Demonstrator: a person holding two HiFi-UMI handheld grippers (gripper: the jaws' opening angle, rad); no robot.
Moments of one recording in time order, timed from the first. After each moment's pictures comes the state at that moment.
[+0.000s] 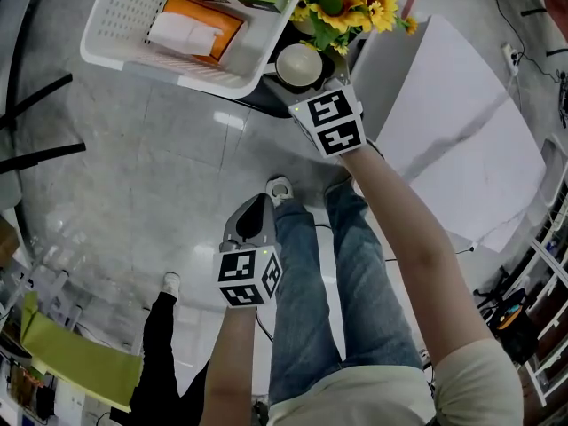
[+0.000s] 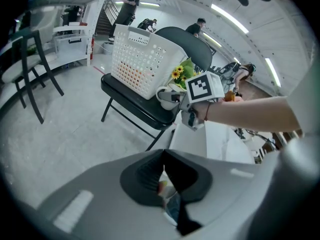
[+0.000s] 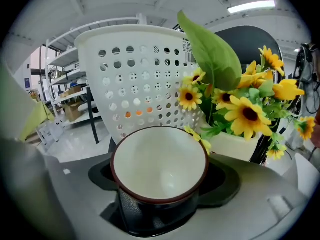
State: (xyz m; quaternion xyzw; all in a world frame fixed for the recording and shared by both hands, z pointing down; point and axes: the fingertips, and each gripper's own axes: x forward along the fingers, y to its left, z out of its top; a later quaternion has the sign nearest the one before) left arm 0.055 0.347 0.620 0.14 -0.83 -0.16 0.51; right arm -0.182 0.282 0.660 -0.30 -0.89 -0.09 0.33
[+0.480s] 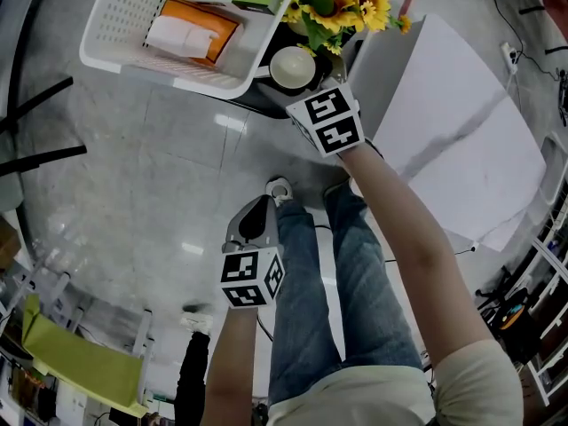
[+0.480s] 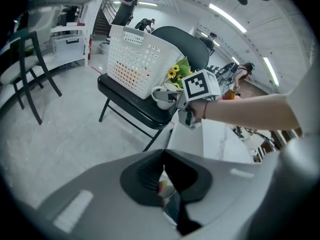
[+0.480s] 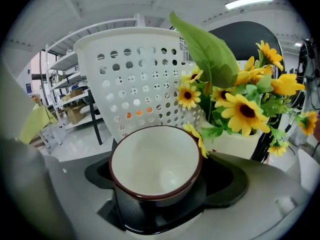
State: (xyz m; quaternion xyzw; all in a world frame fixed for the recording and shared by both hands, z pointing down) left arm 0.057 0.336 0.615 0.15 -0.83 -0.15 0.51; right arm -0.179 0.282 0.660 -0.31 -0.88 -0.07 0.34
